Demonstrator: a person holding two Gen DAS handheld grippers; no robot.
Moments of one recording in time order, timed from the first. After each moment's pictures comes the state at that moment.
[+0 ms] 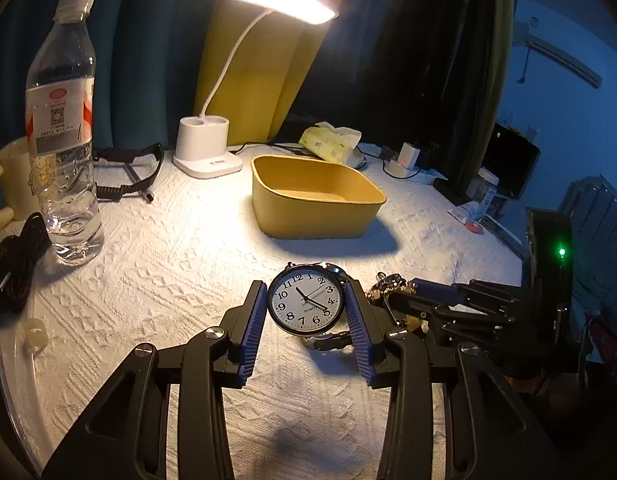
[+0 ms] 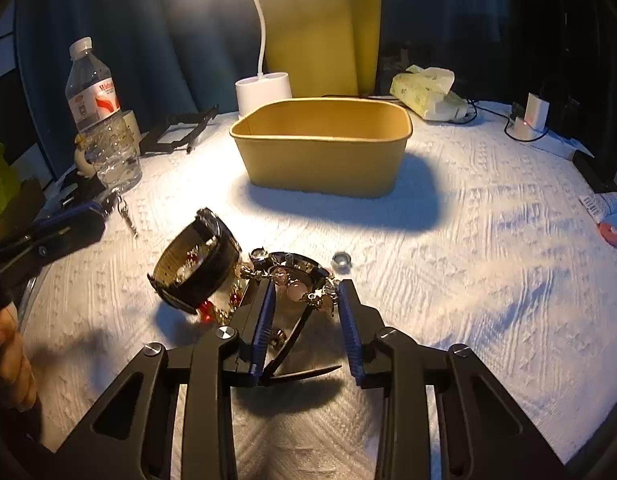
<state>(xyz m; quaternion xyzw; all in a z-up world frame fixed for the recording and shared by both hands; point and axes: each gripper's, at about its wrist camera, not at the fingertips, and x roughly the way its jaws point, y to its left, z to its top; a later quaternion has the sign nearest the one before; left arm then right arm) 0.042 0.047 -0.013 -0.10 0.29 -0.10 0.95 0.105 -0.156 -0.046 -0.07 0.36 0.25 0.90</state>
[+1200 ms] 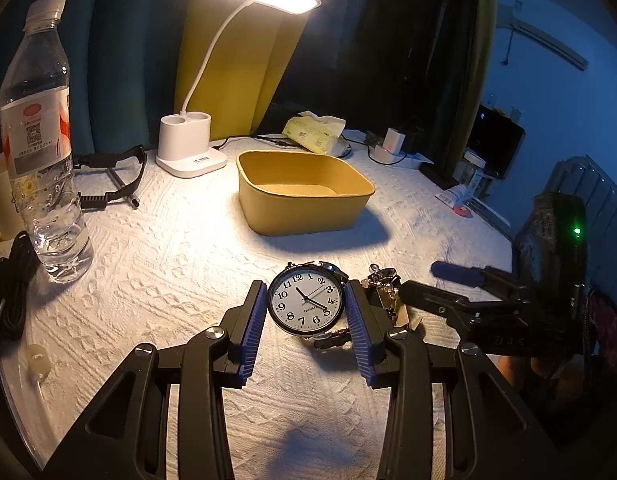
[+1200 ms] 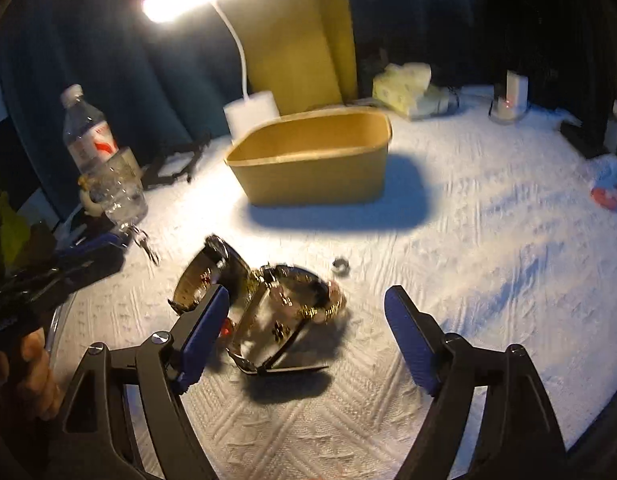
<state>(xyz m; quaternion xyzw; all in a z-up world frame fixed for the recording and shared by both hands) 0.048 0.049 -0.009 -0.08 0.31 -0.14 0.94 0.094 -0.168 -0.032 -0.02 0.35 0.23 0.91</state>
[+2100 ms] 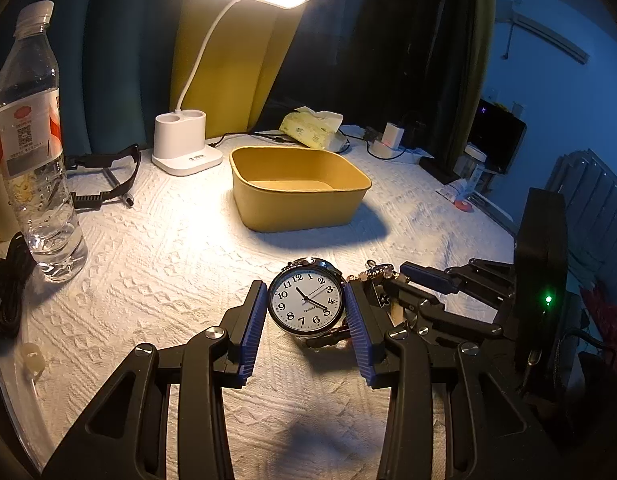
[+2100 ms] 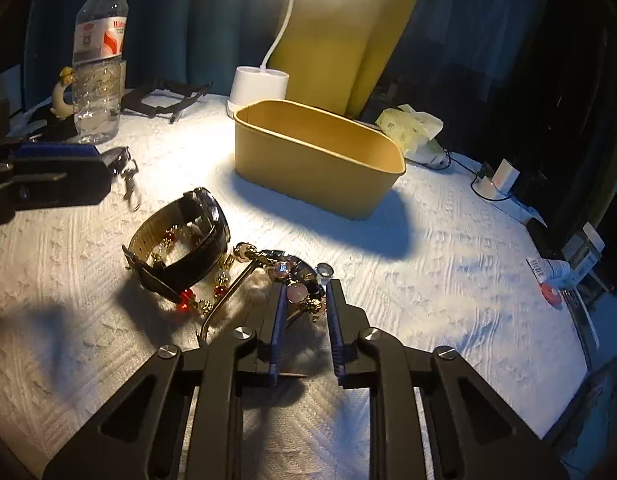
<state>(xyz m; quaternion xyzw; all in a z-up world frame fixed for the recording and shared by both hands) 0.049 0.038 -0.011 -0.07 0.31 -0.14 0.94 0.081 -0.126 -0.048 -0.22 0.31 0.17 0.91</state>
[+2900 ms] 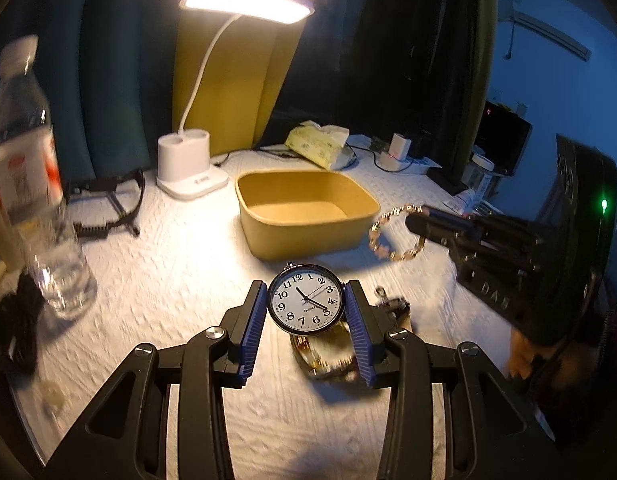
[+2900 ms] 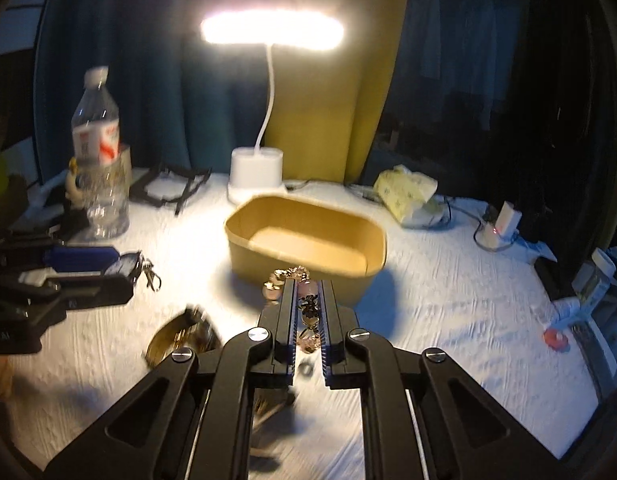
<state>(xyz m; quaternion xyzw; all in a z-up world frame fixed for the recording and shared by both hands) 0.072 0.036 0.012 -0.06 0.30 -0.12 0.94 0.114 -0.138 0.019 -0.14 0.23 0.22 0.94</state>
